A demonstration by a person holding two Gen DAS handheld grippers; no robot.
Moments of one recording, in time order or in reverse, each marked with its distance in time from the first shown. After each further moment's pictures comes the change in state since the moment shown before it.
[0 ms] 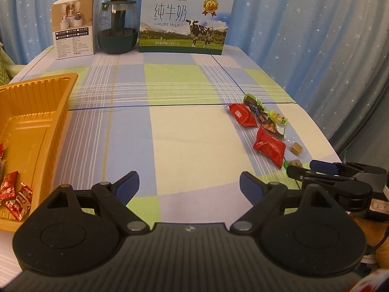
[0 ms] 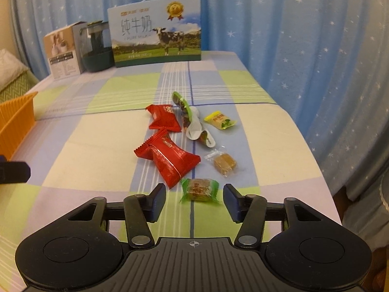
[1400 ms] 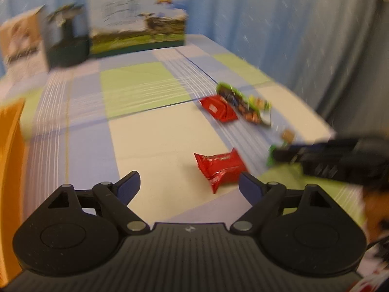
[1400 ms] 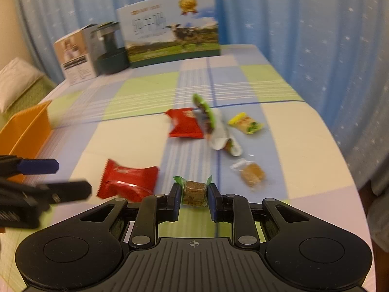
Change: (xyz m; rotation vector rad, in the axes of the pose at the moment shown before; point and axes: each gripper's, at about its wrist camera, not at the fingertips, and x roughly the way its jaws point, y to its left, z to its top) left arm 0.056 -0.025 0.013 0.270 0.026 -0.087; right arm 0.014 -0.011 0.020 0.081 0.031 0.129
